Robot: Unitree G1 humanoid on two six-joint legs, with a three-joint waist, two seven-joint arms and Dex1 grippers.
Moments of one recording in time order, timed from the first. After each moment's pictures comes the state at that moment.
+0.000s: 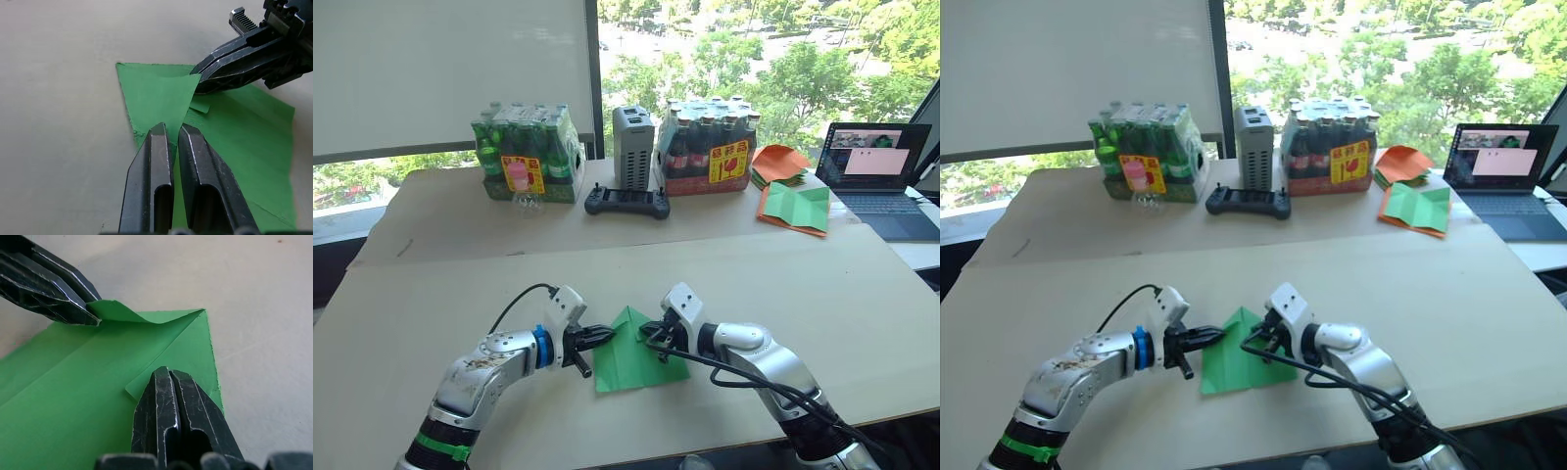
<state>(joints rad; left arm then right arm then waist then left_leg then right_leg) -0.22 0.50 -0.12 -0.26 -0.46 0.77 -0.71 -0.34 -0.39 0.30 -0.23 0.19 0.73 0.65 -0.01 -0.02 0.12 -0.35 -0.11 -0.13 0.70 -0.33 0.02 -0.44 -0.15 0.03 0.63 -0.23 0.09</state>
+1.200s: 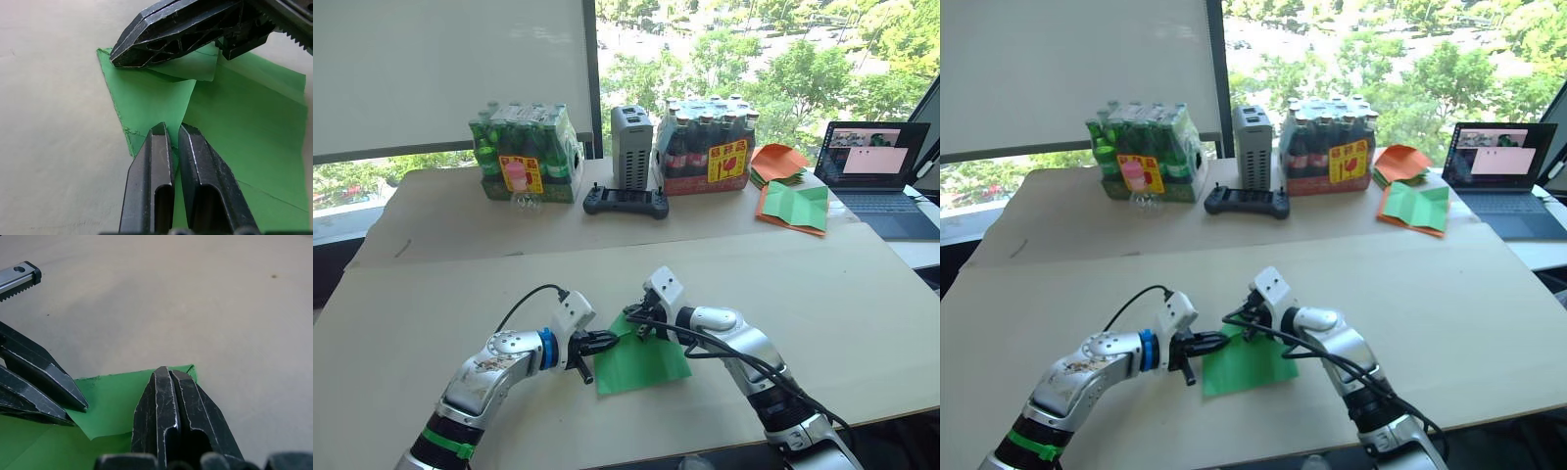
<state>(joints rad) -0.24 0.53 -0.19 -0.24 -0.37 0.70 -0.76 -0.48 -0.26 0.31 -0.03 0.18 0.66 0.61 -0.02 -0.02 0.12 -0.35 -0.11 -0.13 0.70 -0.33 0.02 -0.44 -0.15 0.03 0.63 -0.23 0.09</state>
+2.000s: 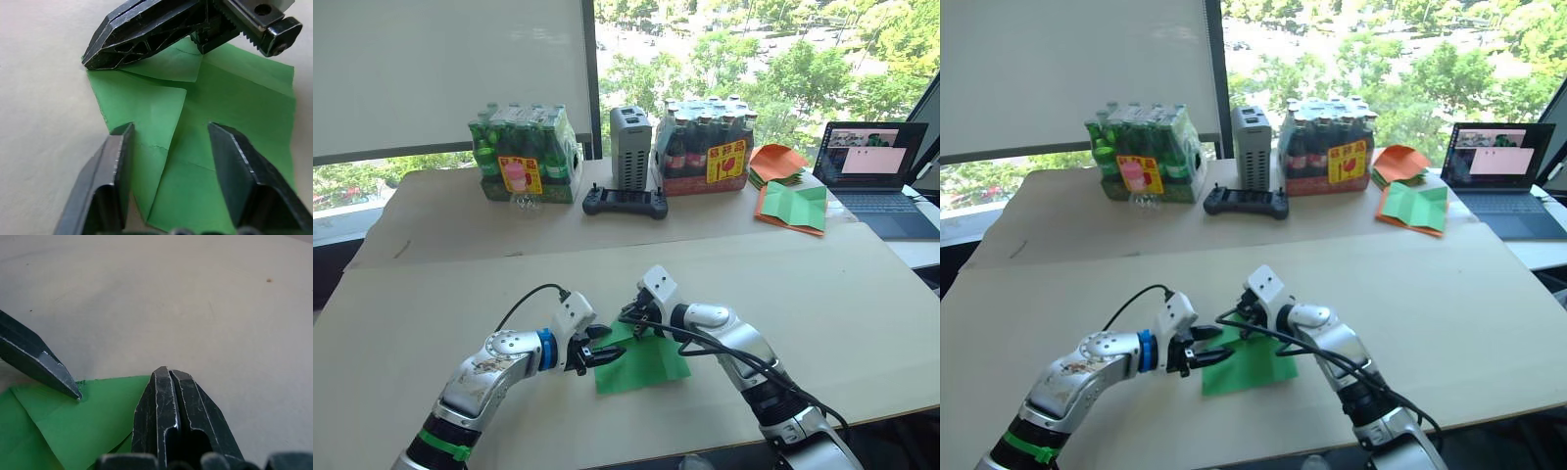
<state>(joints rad) -0.23 0.54 -0.19 -0.27 -0.37 0.71 -0.78 -0.52 -0.25 0.34 0.00 0.12 0.69 0.59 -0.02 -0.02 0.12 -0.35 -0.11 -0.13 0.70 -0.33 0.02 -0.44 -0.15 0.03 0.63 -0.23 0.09</state>
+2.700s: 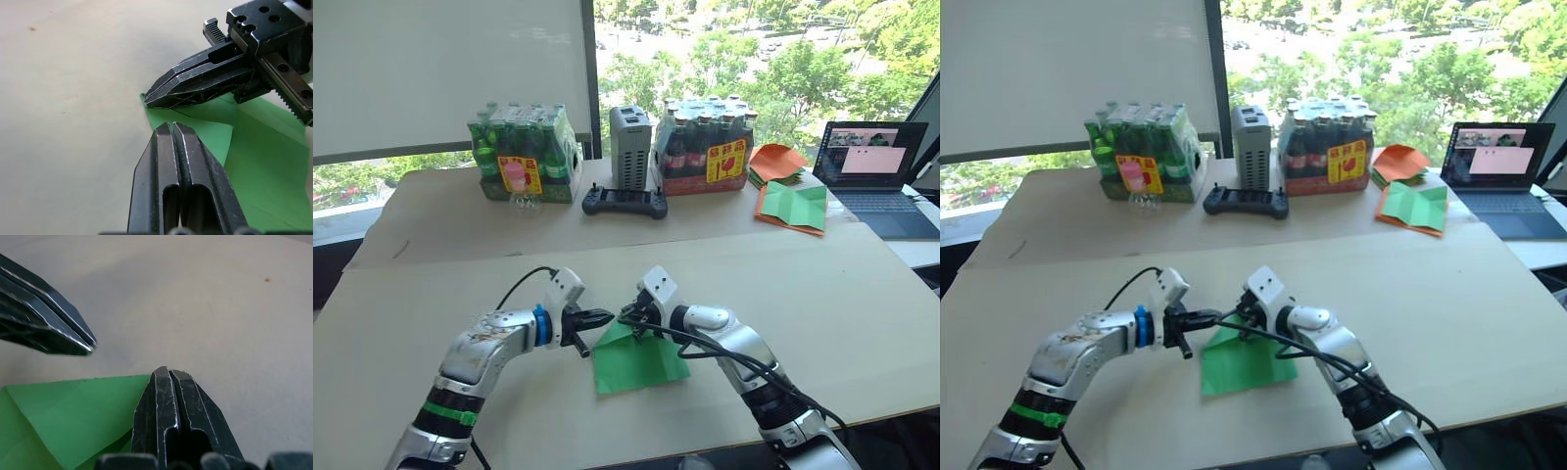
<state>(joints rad) -0.38 0.50 -0.13 -0.11 -0.45 0.76 -0.80 -0.50 -0.24 0.34 -0.02 0.12 0.69 0.57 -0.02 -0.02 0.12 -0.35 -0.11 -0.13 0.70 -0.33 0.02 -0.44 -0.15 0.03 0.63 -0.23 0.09</state>
